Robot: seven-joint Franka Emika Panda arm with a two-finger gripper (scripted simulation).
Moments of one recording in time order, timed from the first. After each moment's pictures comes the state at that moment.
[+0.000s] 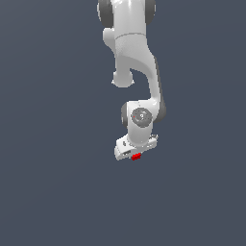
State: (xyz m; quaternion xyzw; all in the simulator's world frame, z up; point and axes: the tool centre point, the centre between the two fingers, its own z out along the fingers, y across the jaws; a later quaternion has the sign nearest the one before) arm 0.036 0.060 0.020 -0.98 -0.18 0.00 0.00
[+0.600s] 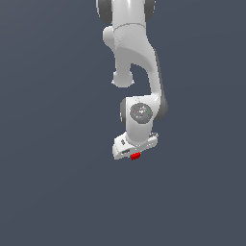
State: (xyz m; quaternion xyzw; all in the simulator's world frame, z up) arm 0.046 0.054 0.050 -0.98 -0.18 0.00 0.00
